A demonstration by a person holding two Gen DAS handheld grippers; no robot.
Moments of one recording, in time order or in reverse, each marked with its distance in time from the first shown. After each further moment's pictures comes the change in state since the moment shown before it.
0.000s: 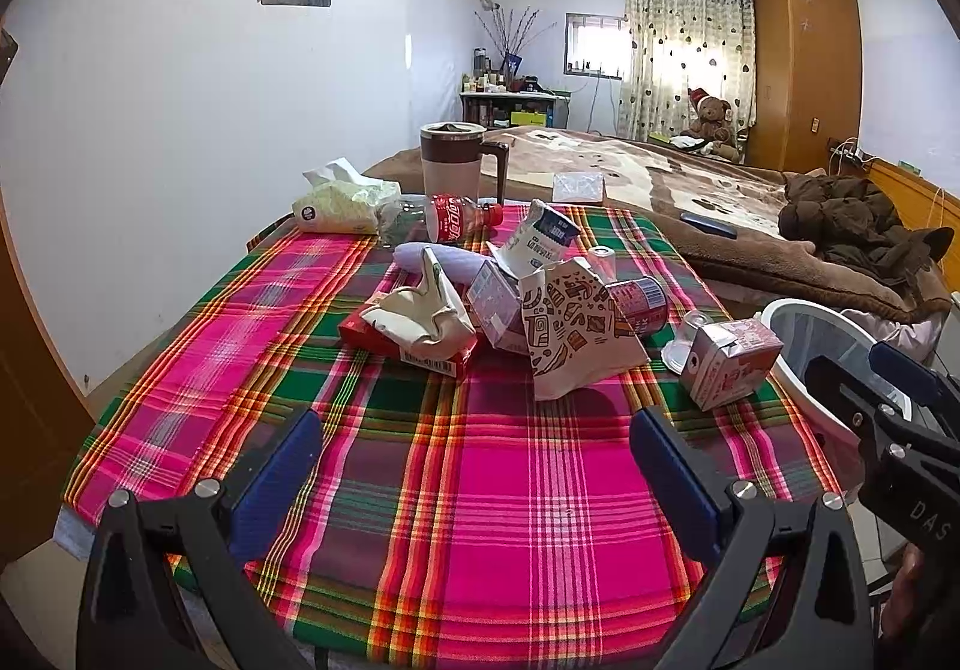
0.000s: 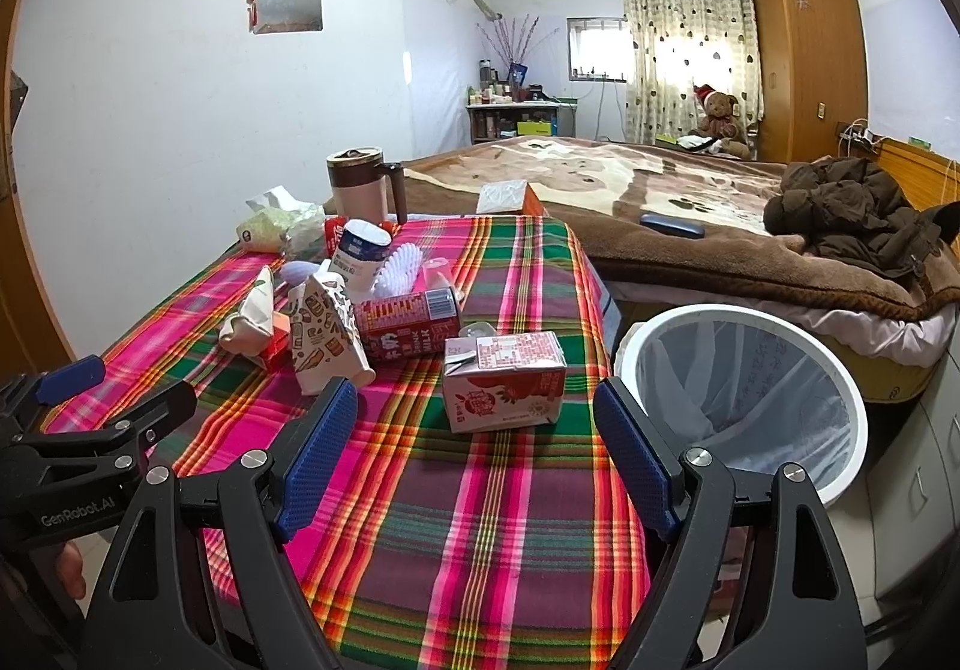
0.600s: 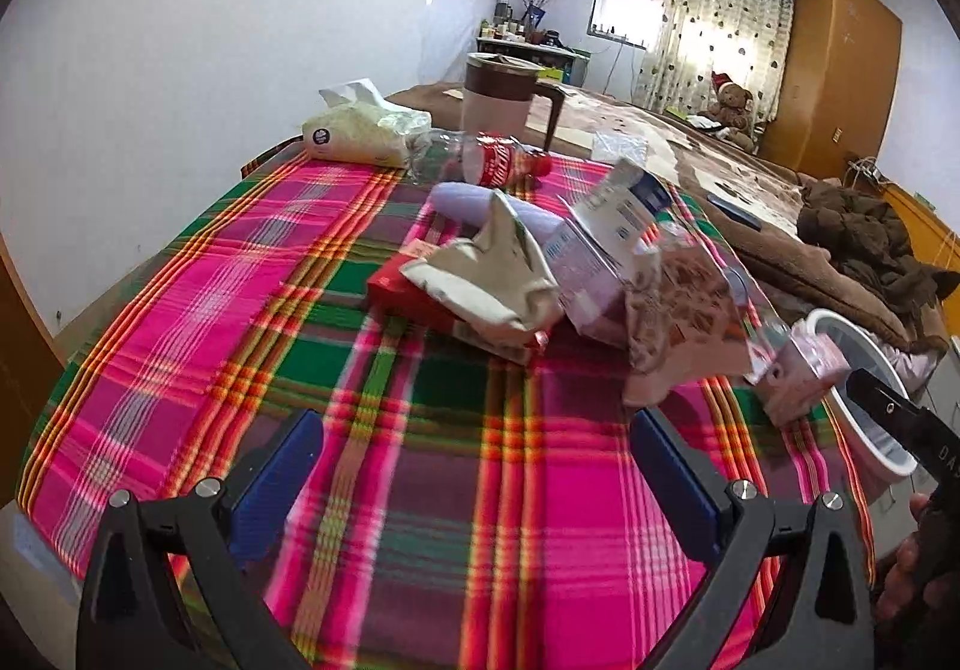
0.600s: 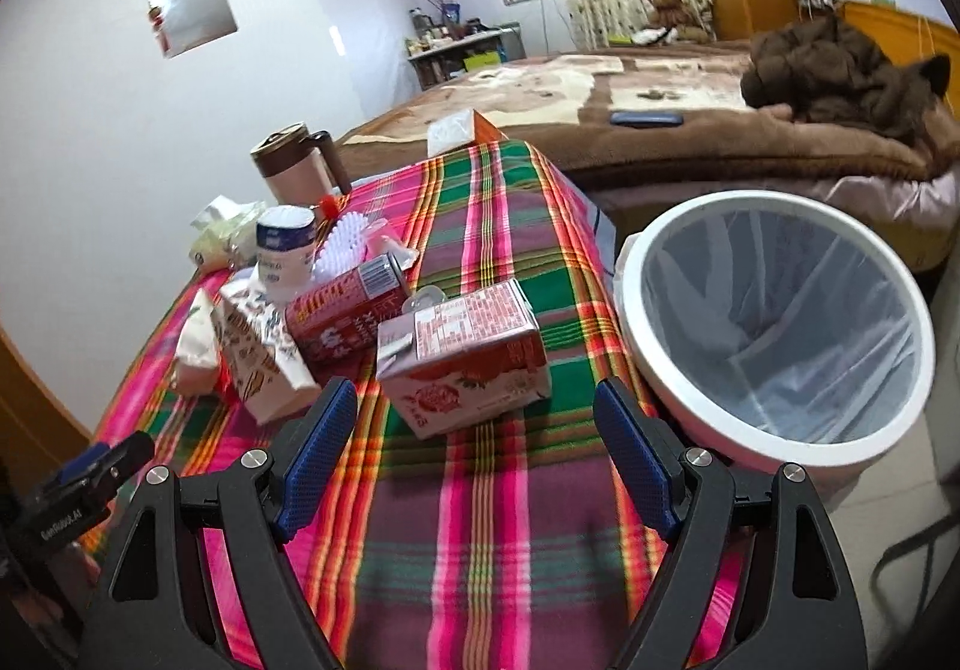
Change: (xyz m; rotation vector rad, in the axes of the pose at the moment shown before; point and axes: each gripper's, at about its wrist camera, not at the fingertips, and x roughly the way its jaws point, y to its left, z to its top) left arm 0.062 0.056 0.009 -0.114 0.141 -0.056; right arm 0.057 -0.028 0.003 0.282 0.145 0.004
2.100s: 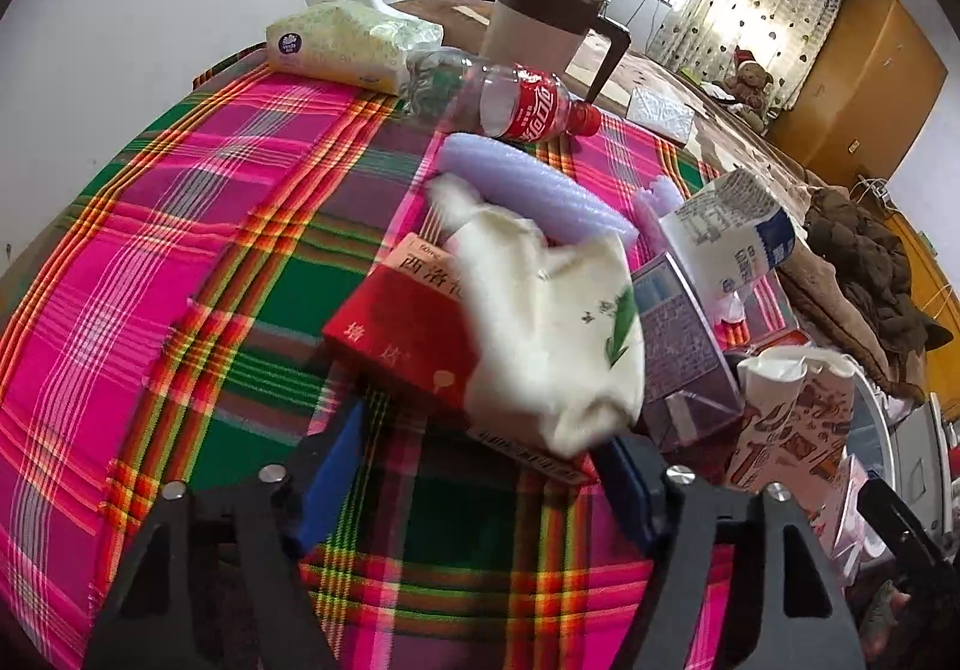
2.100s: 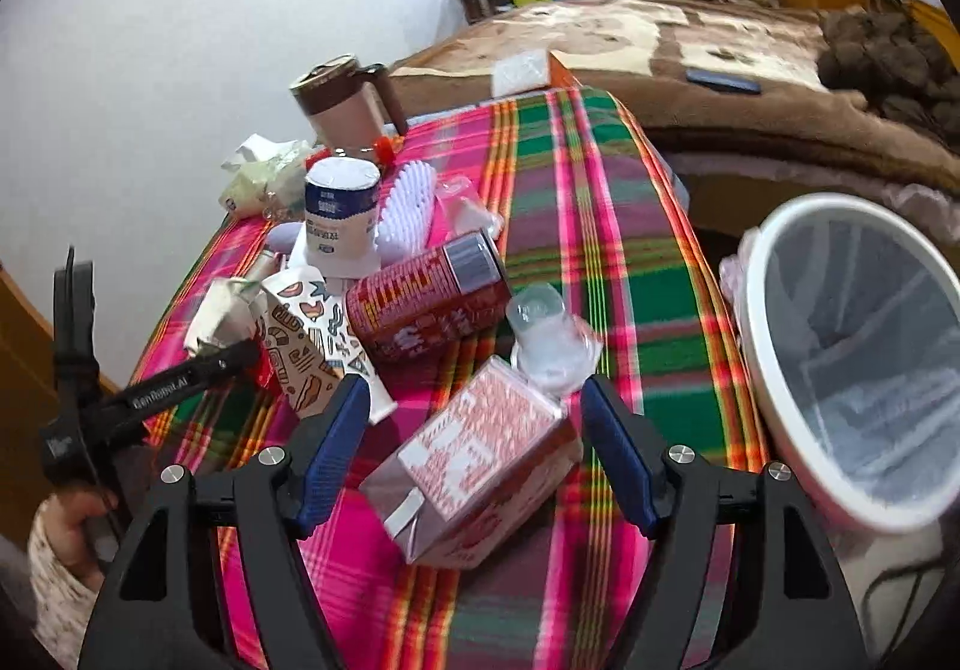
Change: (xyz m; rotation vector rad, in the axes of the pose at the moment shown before) left arm 0.089 0.031 0.044 -0.110 0.212 -0.104; right arm 0.025 0.043 0.018 -0.049 0.188 0.067
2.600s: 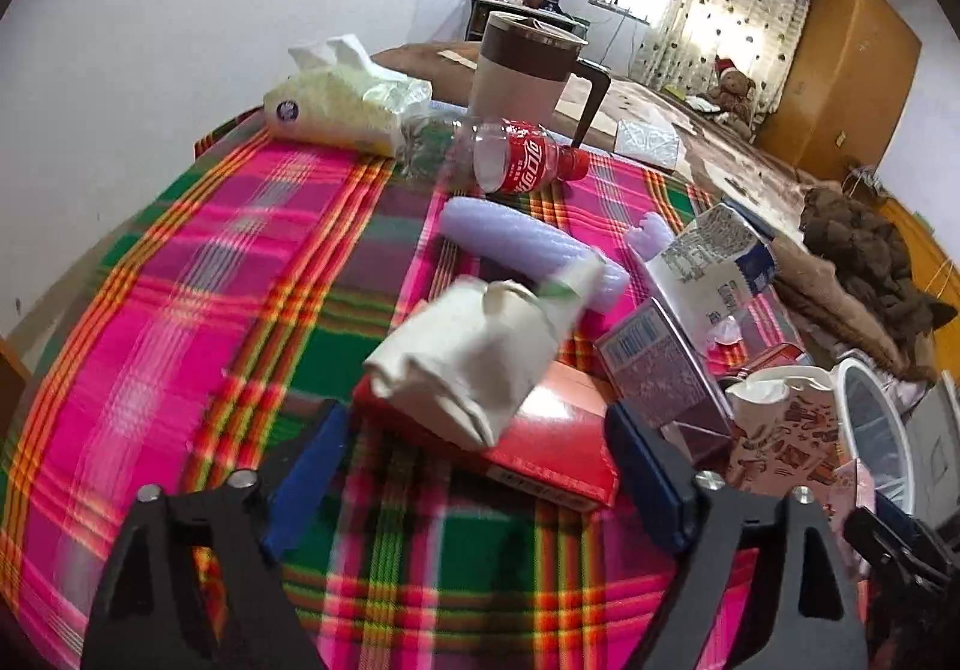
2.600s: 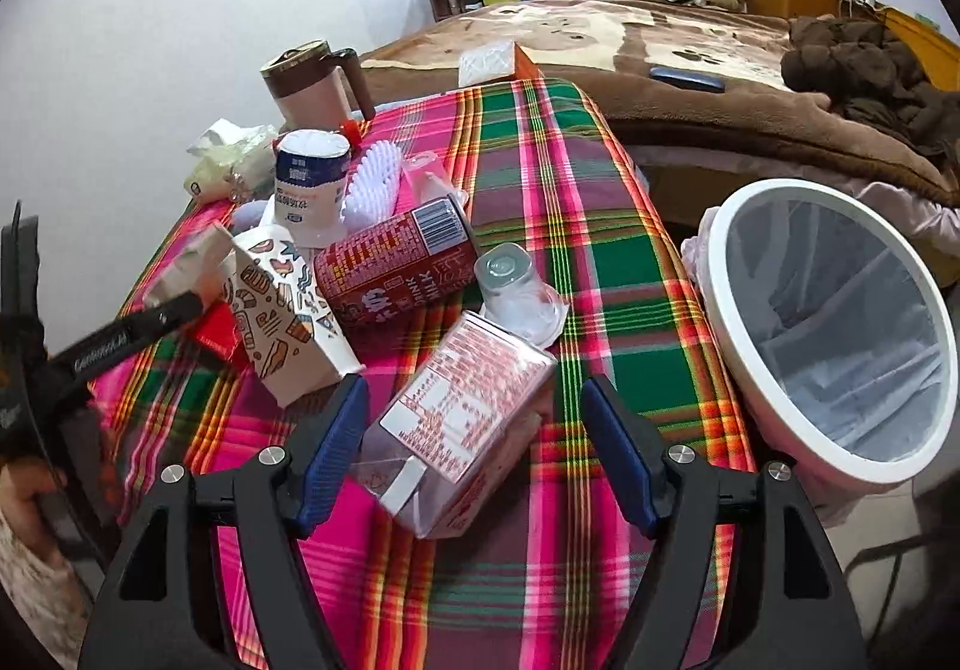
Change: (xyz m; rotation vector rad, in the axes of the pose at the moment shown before) left arm -0.015 0.000 0.014 0.093 -0.100 0.034; right arm -0.001 0.001 -0.014 -0.040 0.001 -0.077
